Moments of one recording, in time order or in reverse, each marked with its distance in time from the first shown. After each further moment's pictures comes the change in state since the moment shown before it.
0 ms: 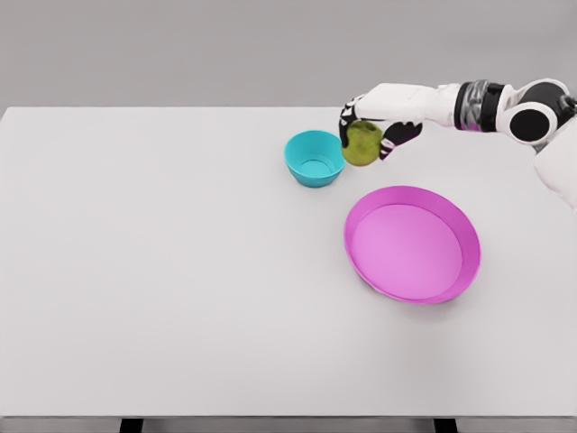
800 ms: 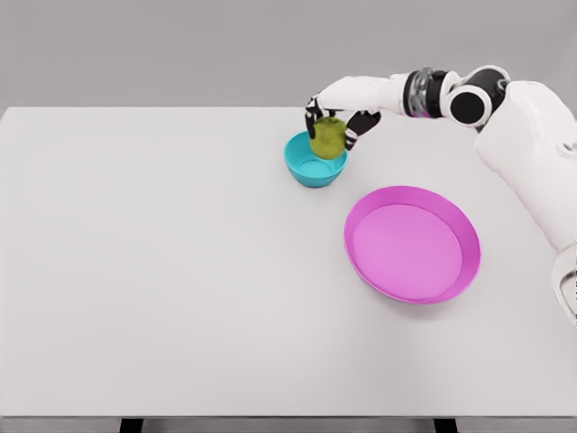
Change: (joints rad) left arm 0.000 0.000 0.000 0.000 0.000 0.000 0.000; right arm -0.087 0.209 0.001 0.244 0.116 0.011 0.000
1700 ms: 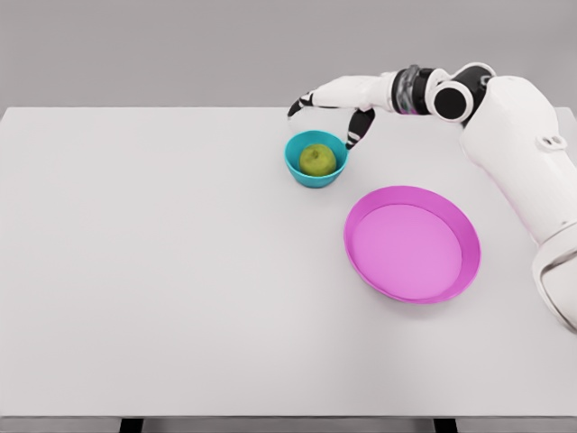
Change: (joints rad) left arm 0.000 0.000 0.000 0.000 0.000 0.000 0.000; right arm -0.029 0.055 -0.007 0.079 0.060 0.048 0.000
